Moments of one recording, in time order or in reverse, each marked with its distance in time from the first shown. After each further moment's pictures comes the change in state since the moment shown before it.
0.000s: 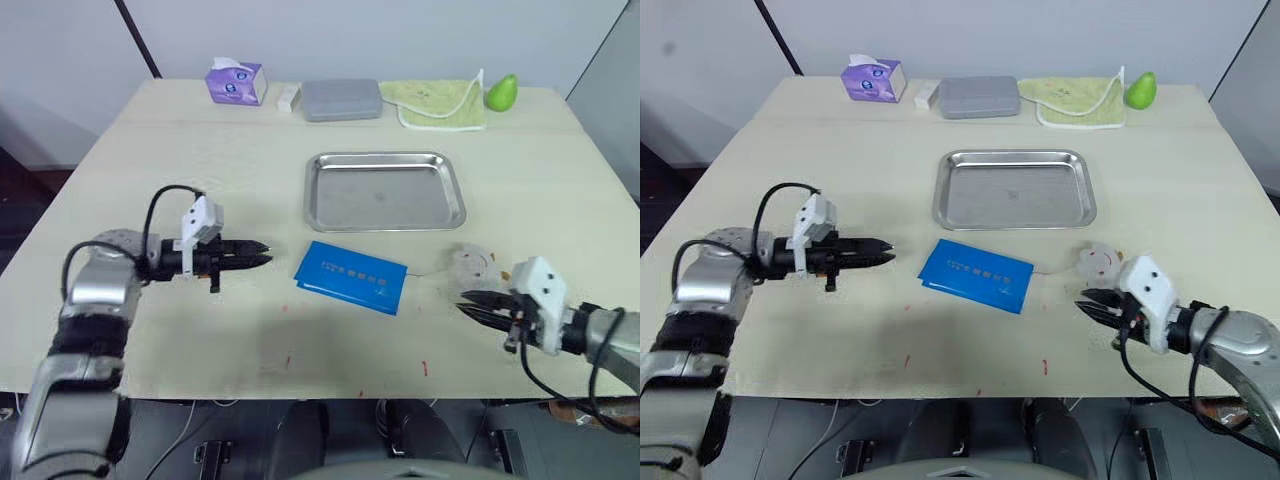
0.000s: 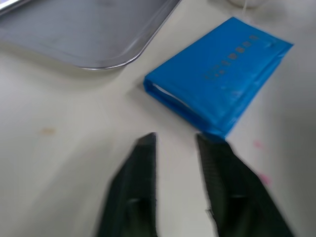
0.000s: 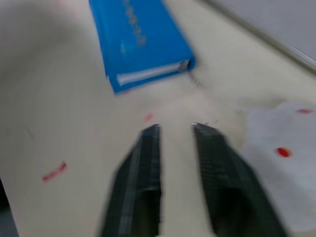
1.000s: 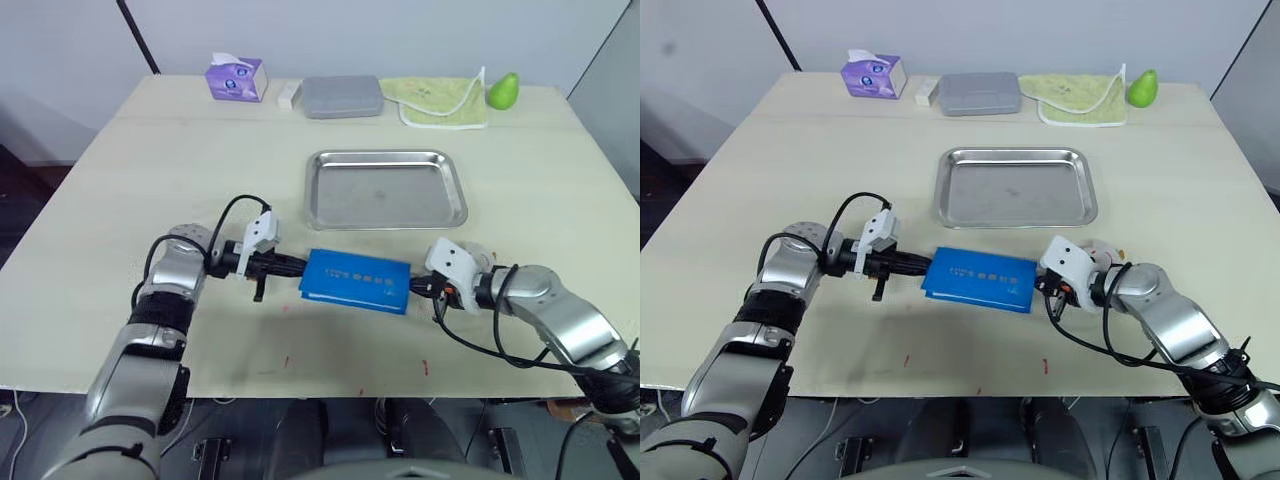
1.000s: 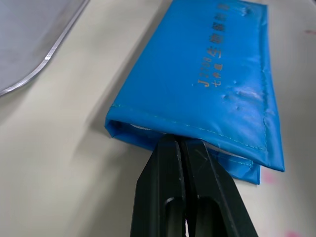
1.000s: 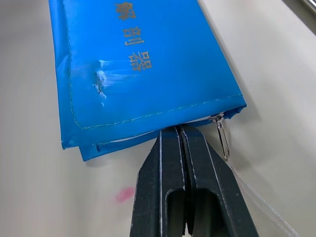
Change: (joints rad) left arm -0.016 -0.193 -0.065 0.030 0.122 -0.074 -0.068; right arm -0.403 0.157 0.355 0.274 -0.236 0.057 0.075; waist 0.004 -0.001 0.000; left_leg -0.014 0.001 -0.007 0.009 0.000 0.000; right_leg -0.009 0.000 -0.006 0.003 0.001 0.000
